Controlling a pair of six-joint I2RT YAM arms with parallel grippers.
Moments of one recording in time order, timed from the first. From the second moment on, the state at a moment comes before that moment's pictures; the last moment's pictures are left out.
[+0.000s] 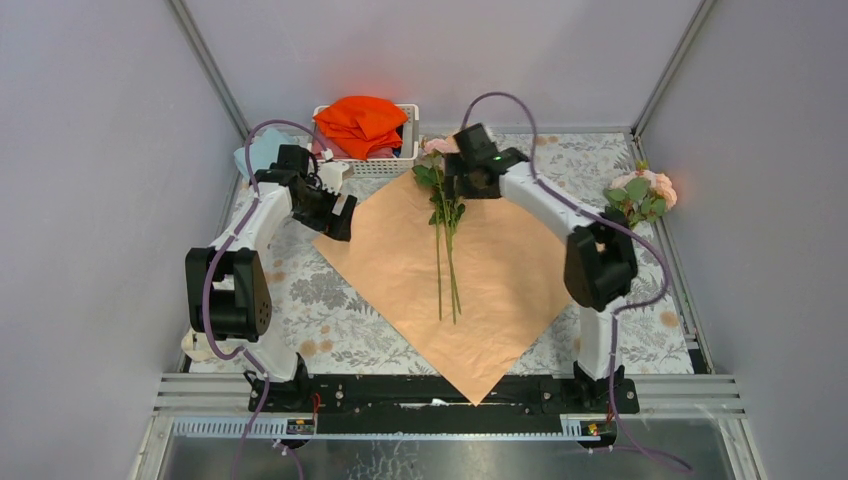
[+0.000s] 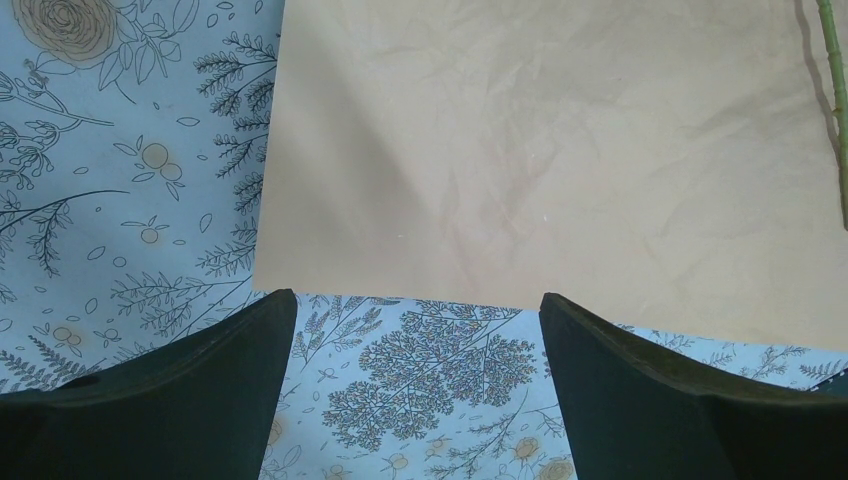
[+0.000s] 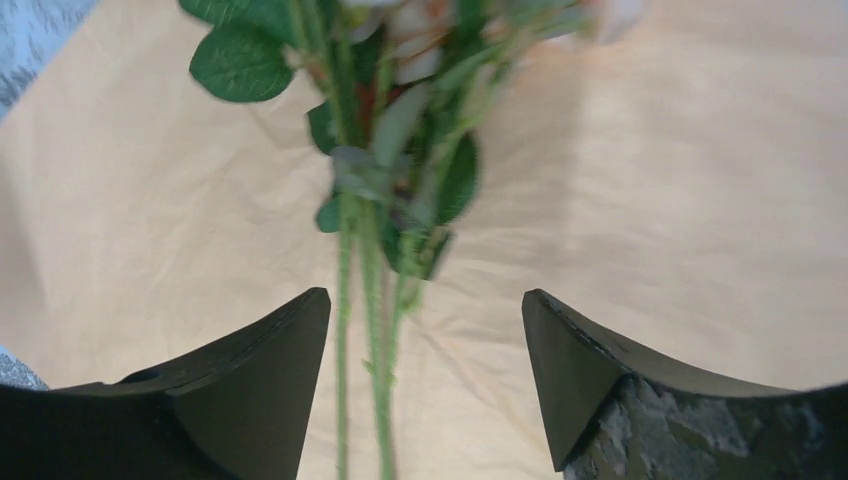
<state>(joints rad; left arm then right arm) 0.00 1.66 1.29 -0.80 0.40 0.41 0.56 2.05 1.74 -0.64 0.15 0.44</state>
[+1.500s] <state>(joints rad) 0.00 1.66 1.29 -0.80 0.40 0.42 -0.28 1.96 1.53 -0.63 0.10 0.10</state>
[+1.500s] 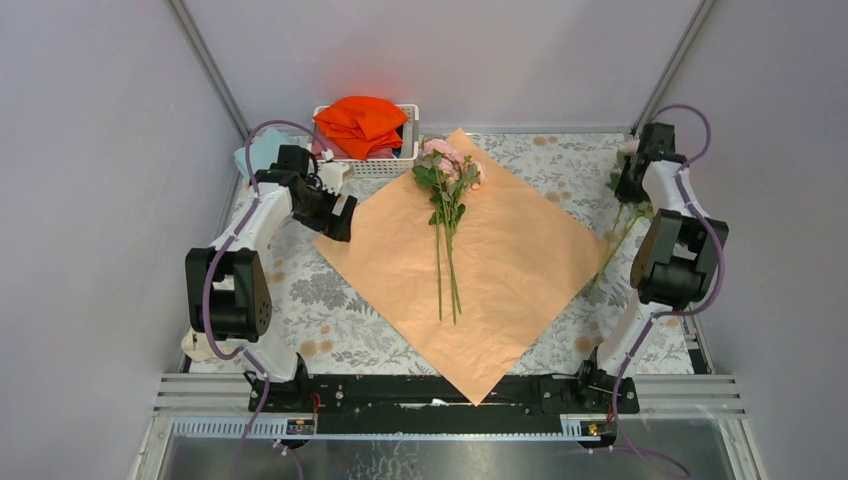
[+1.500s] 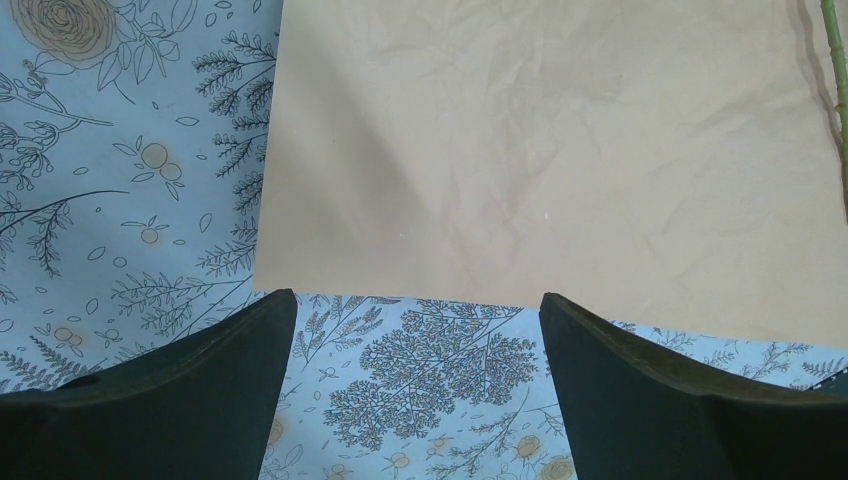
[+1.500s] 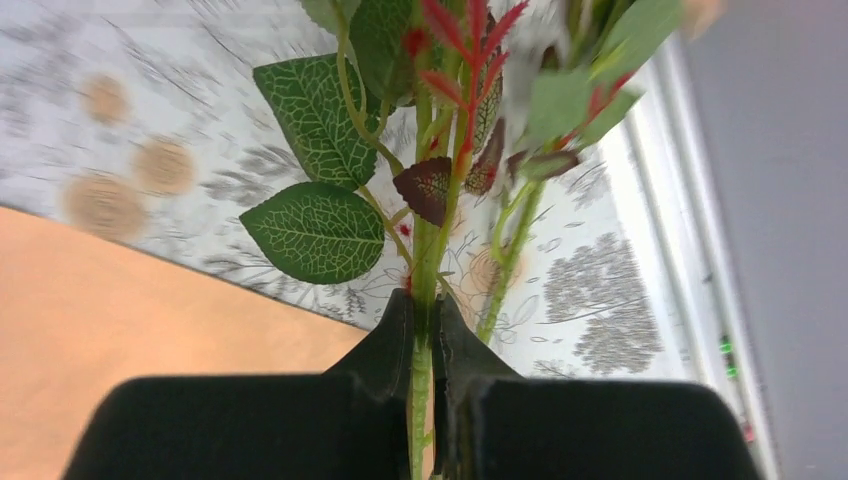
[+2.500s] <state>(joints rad) 0.00 1.66 1.29 -0.81 0.40 0.42 0.42 2.08 1.58 -0.48 -0.14 0.37</state>
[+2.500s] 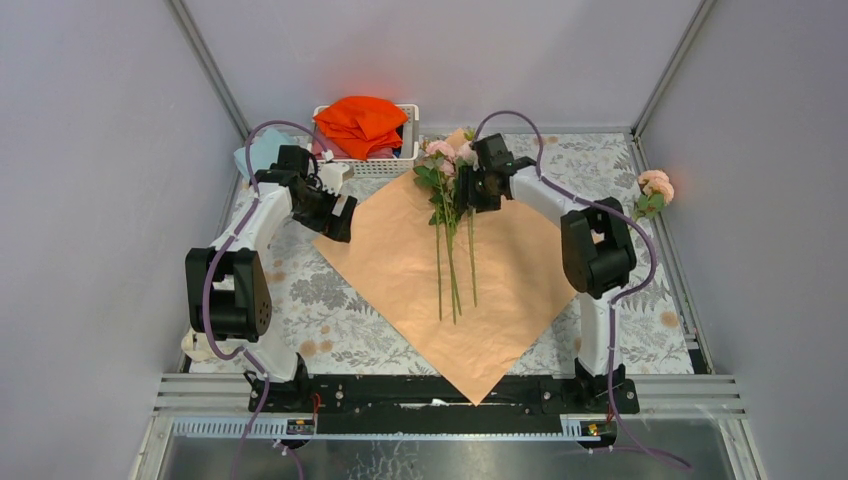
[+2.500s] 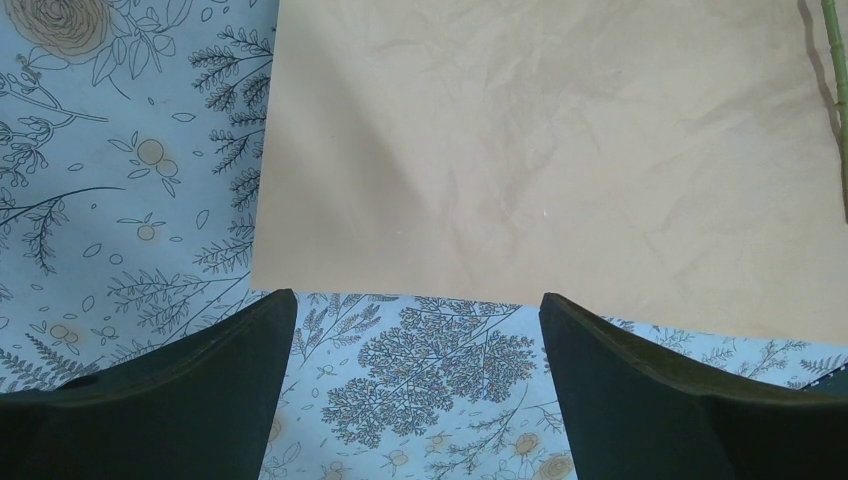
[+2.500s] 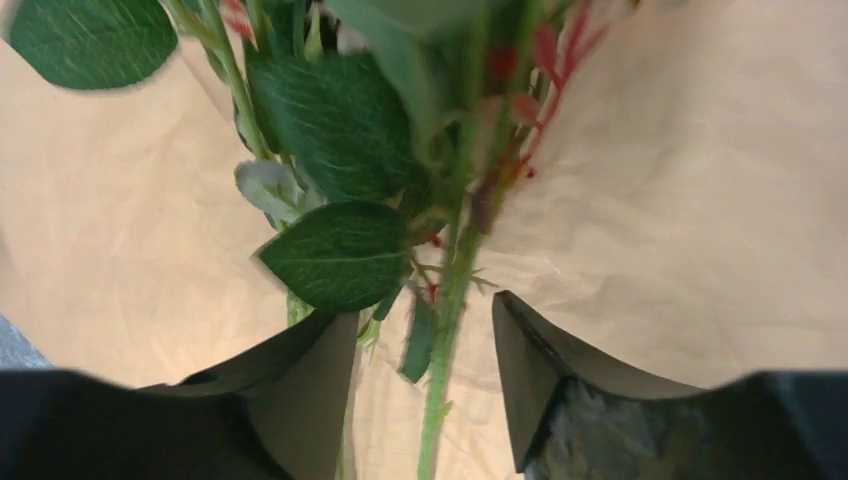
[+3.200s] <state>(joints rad) -0.01 1.66 1.29 -0.81 0.40 0.42 -0.36 1.87 1.41 -0.58 0.23 0.32</state>
